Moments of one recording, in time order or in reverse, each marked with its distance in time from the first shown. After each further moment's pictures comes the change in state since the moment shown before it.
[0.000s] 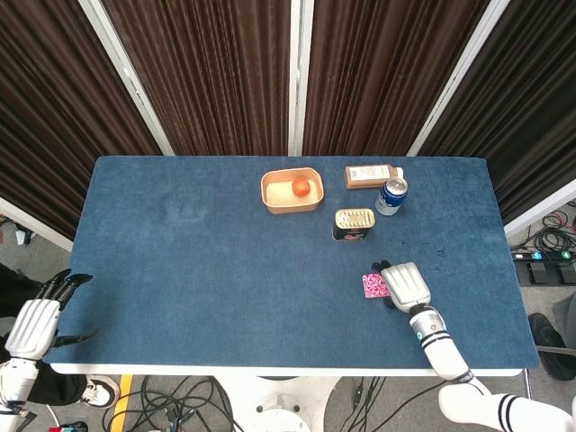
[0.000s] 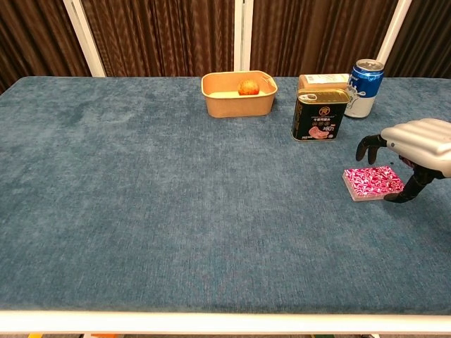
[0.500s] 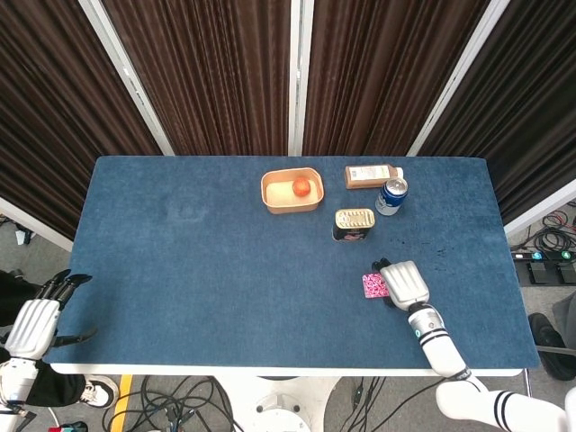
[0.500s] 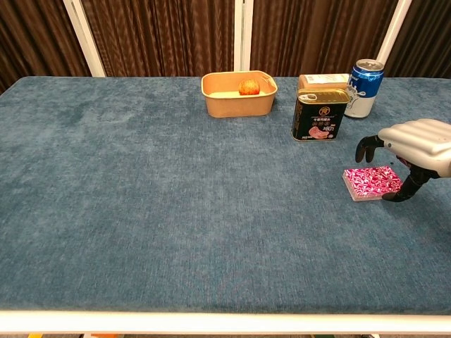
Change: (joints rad) left arm -0.001 -0.001 0.001 0.004 -0.005 -0.009 -0.009; right arm 0.021 -0.019 -0.011 0.031 0.018 0.002 -0.012
